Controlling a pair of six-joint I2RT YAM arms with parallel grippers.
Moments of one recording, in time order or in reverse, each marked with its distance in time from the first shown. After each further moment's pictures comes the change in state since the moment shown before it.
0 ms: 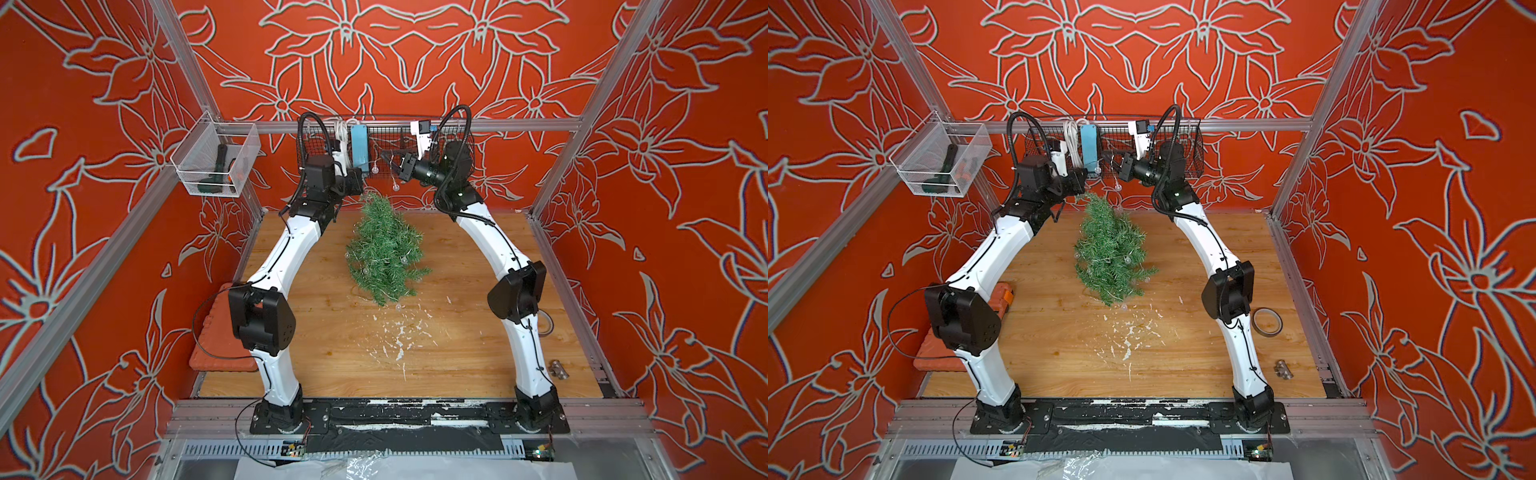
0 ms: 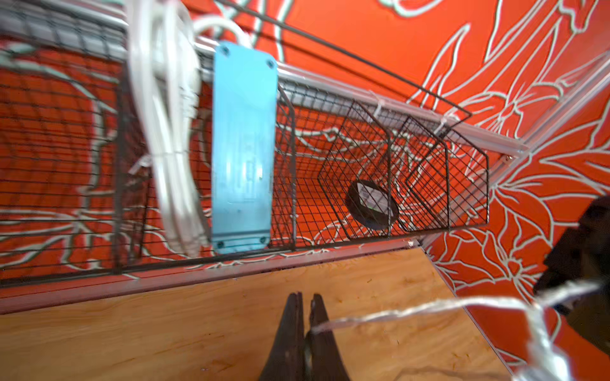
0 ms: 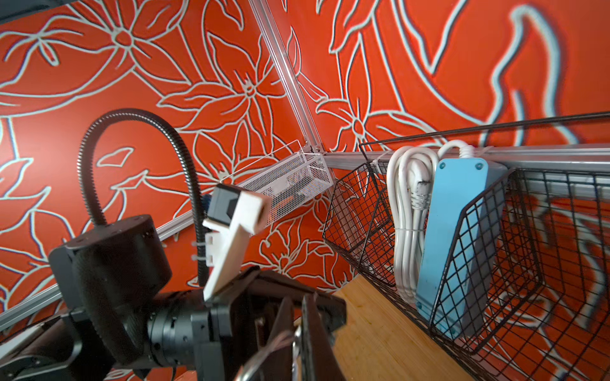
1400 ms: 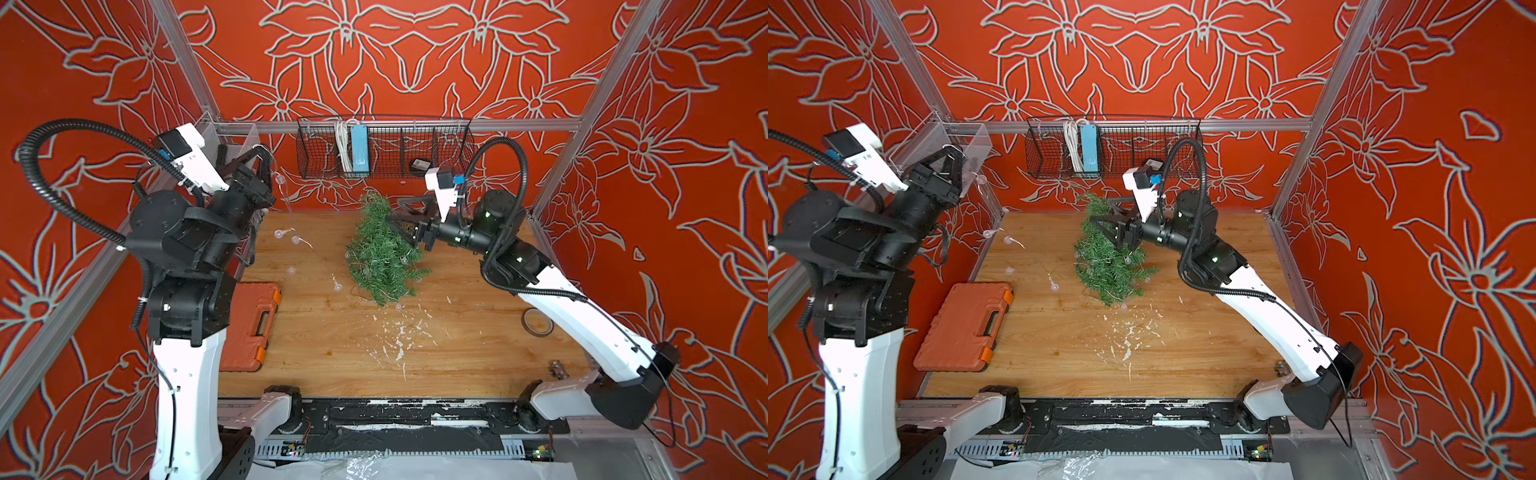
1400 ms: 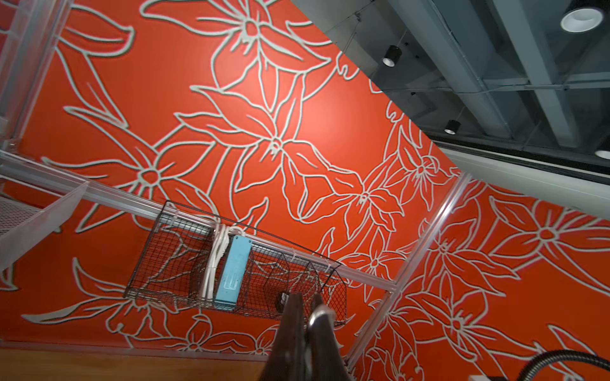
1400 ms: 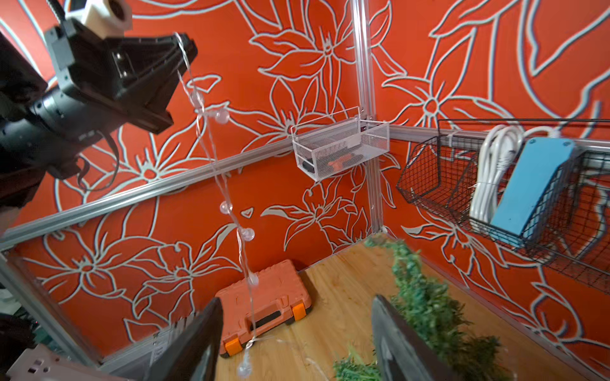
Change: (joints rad) left arm 0.156 -0.745 -0.024 -0.240 0.074 -0.272; right arm 0.323 -0.916 -0.958 -0.159 0.273 -0.404
